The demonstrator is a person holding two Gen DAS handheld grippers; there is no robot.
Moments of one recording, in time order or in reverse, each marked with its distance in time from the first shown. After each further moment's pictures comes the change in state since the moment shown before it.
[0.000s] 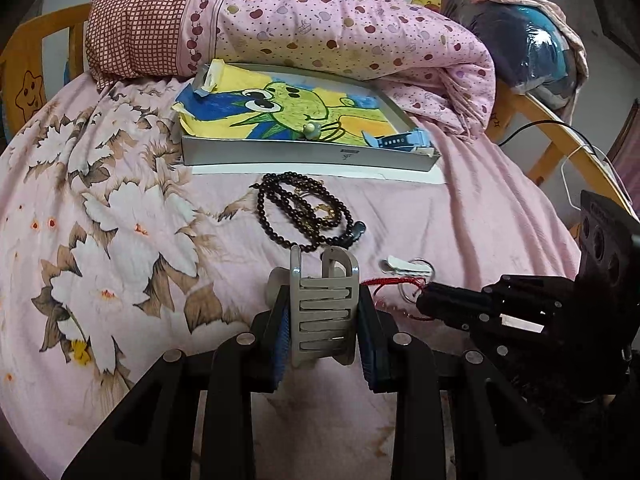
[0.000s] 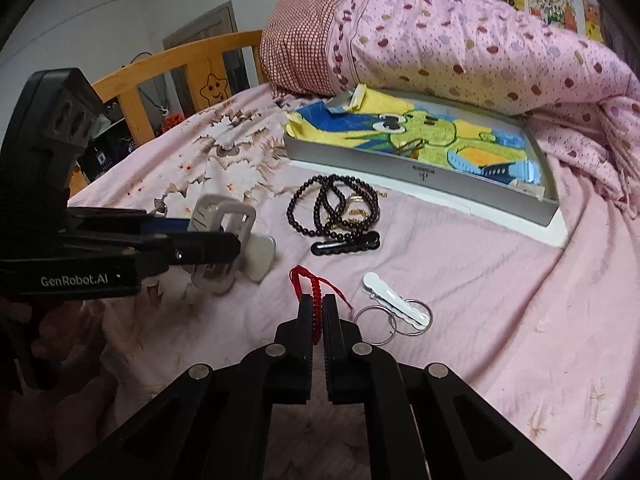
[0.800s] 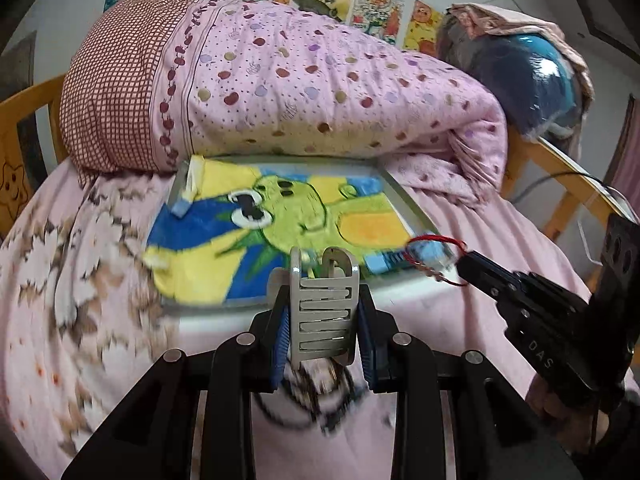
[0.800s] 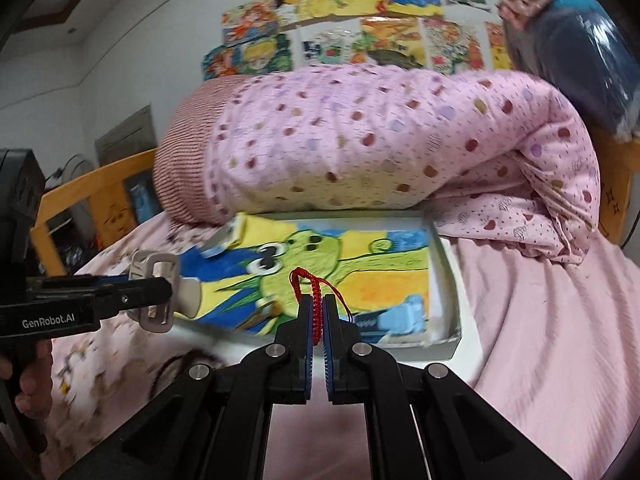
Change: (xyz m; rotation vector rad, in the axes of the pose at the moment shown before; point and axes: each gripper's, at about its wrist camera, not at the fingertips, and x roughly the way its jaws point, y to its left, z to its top) left arm 0.035 -0.010 0.115 0.070 -0.175 0.062; right arm 0.005 -0.122 0.076 0.201 -0.359 -0.206
